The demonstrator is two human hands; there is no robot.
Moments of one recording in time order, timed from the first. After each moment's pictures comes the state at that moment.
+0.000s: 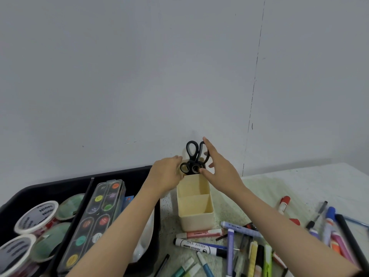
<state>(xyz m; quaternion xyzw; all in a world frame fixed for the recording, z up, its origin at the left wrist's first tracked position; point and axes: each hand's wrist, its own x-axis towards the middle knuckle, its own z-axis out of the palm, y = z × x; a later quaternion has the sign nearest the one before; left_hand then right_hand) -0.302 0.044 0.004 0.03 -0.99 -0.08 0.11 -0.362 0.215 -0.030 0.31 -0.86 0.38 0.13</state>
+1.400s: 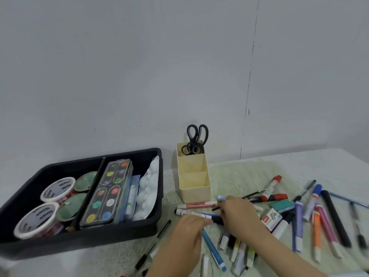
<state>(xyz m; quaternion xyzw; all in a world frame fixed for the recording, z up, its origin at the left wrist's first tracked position) -0.132 0.134 -0.084 -0.10 -0.94 -0.30 0.13 -0.247 0.277 -0.083 0.29 -0.96 0.00 0.02</state>
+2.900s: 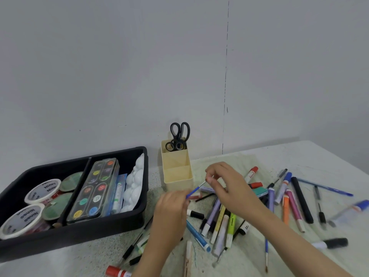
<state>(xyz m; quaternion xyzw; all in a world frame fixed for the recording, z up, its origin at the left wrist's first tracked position) -0.148 0.146 -0.086 -0.06 -0.94 -0.21 0.28 -0.218 0.318 -0.025 0.37 -0.82 0.42 0.12</state>
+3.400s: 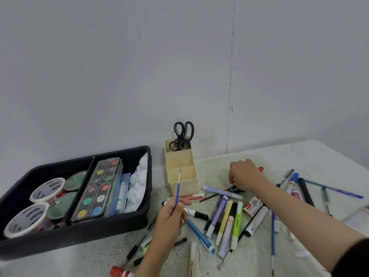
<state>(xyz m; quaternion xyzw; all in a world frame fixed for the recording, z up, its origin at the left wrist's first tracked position) -0.138 0.152 -0.072 0.17 -0.70 -0.68 0.09 -0.319 0.331 -0.053 0.31 -0.95 -0.09 0.03</state>
